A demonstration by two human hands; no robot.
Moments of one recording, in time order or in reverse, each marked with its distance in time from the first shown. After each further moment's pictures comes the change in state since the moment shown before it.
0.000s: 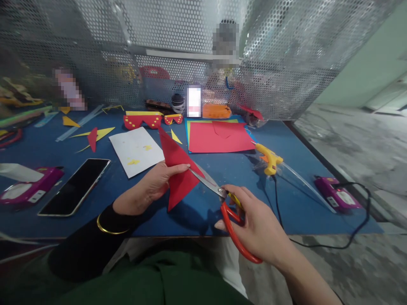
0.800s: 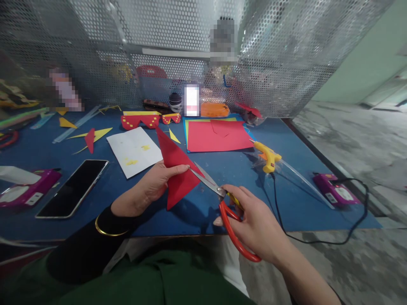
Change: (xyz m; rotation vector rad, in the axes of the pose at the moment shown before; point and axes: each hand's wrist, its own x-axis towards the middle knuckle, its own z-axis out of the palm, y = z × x) left_hand -0.001 -0.002 0.000 0.075 0.004 0.049; right_hand -0.001 0.001 0.005 0.098 0.002 0.042
